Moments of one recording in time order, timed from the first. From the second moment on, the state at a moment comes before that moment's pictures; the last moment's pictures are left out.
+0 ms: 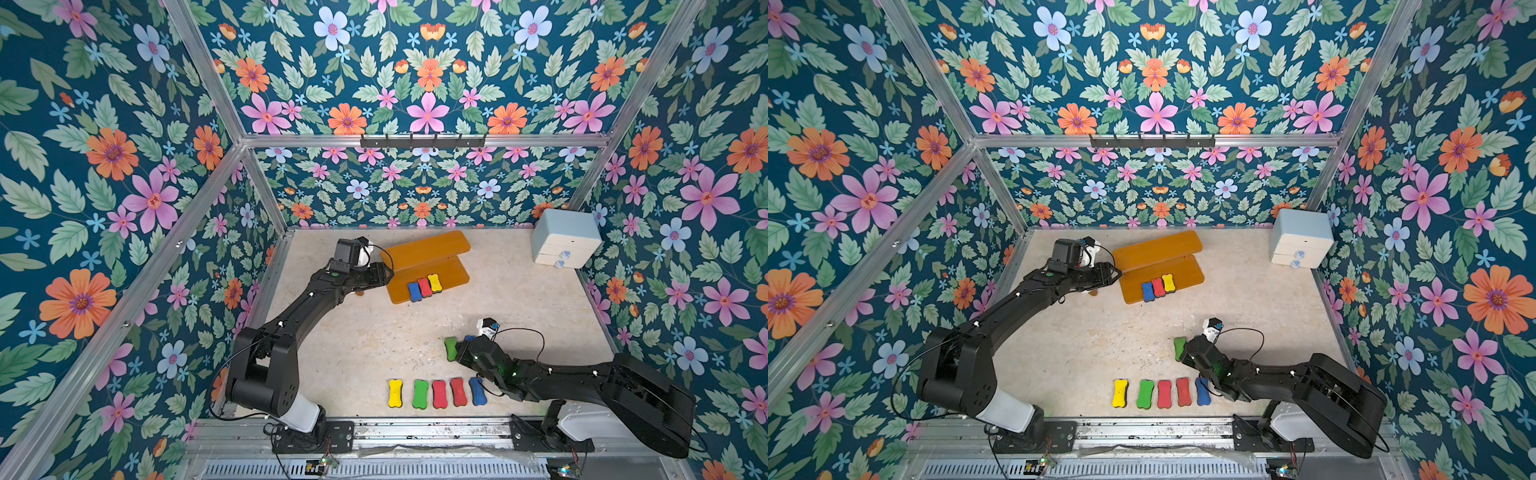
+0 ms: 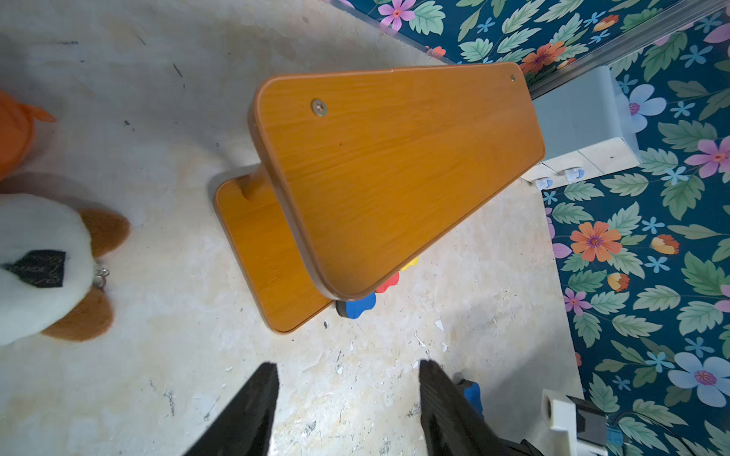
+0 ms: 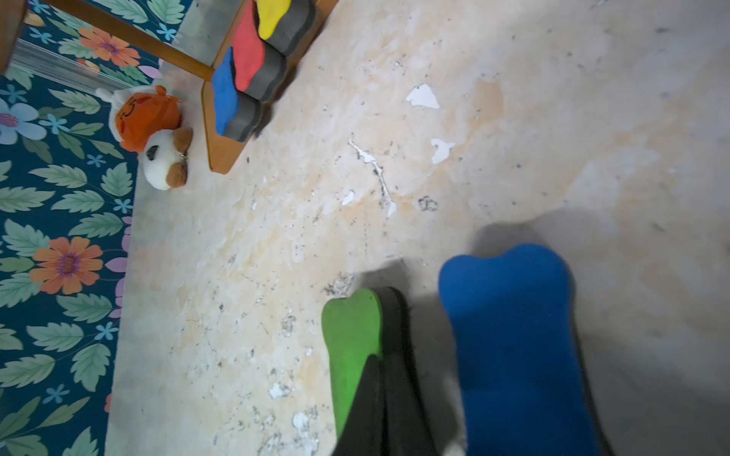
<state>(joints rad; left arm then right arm) -0.32 1.54 1.12 -0.32 0.39 -0.46 0.95 1.32 0.28 0.32 0.27 1.16</state>
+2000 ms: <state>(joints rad) -0.31 1.86 1.52 -0.47 0.25 -0.39 0.43 1.99 0.90 0.65 -0.32 0.82</state>
